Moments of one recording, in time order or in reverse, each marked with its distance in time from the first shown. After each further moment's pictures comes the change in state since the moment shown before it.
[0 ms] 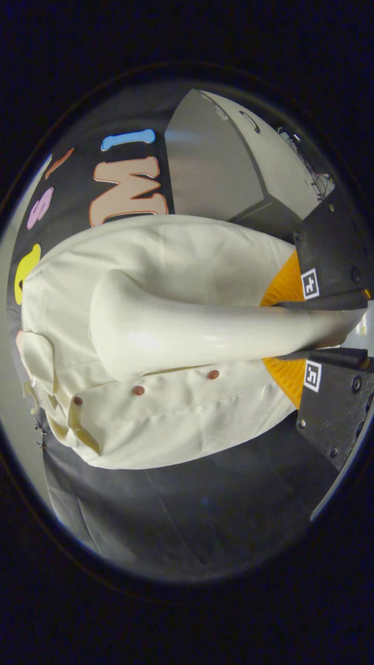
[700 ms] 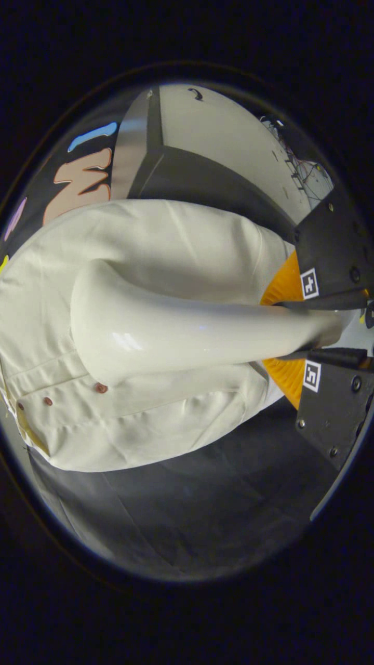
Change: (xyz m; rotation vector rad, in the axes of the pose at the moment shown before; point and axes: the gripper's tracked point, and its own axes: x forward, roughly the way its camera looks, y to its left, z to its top) arm 0.011 -0.008 -0.121 0.030 0.176 0.046
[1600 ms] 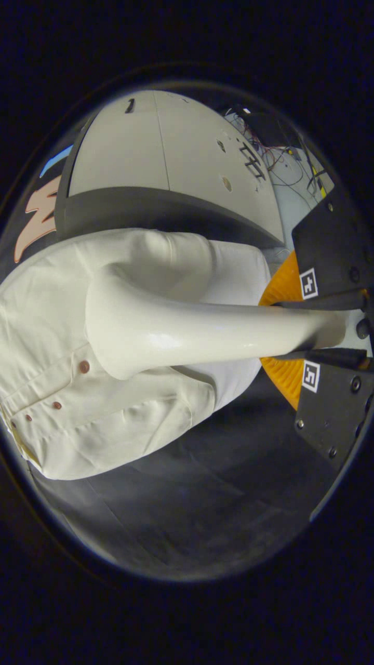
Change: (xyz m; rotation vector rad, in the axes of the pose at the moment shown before) arm -0.043 -0.003 -0.088 0.111 0.140 -0.013
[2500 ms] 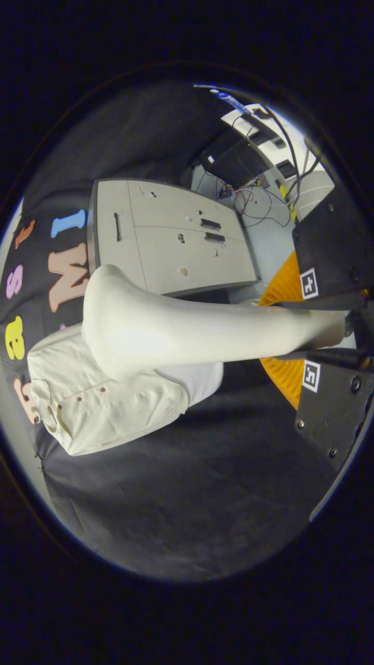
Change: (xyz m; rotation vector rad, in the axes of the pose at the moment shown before) arm -0.280 -0.006 -0.116 0.094 -0.127 -0.215
